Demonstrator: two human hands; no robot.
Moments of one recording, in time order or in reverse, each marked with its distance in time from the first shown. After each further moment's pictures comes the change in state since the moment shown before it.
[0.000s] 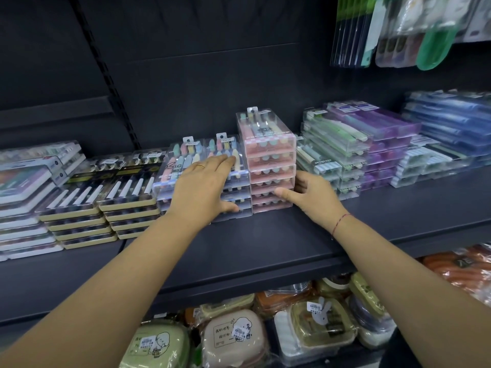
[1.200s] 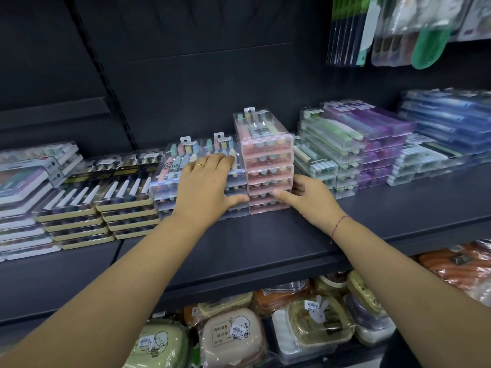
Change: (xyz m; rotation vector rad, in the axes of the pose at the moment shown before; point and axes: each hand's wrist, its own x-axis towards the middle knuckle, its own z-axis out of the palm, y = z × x) left_hand 0.003 0.010 0.009 -0.011 0.118 -0.063; right_hand -0.005 0.003 0.001 0.031 0.003 0.023
